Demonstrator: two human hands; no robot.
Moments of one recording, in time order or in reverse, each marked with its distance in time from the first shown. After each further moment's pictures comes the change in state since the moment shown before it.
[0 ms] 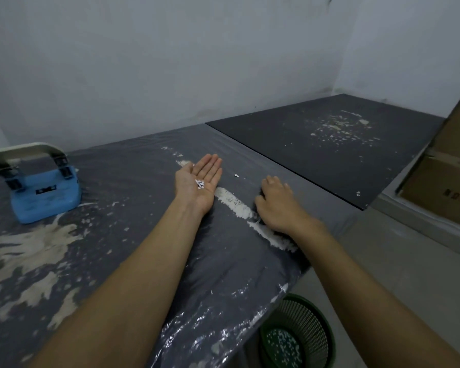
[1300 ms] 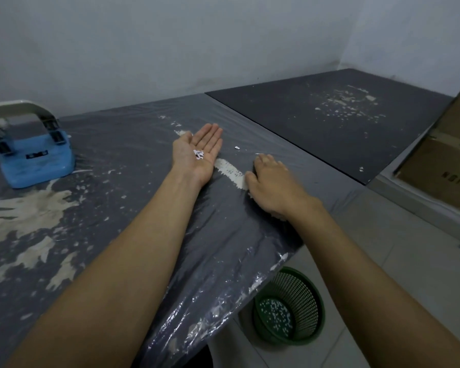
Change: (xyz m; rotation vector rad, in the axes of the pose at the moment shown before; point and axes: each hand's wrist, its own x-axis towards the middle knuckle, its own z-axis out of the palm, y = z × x) left_hand 0.001 0.000 -0.006 -0.040 -0.049 -0.009; right_hand -0.018 -0.018 0.007 -0.129 -0.007 -0.093
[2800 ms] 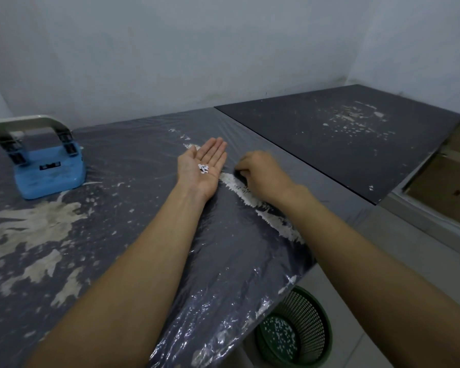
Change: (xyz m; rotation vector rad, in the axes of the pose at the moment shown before) left_hand 0.003 0.006 -0.003 -0.042 0.011 0.013; right_hand 0.064 -0.015 -0.014 -0.054 0.218 -0.356
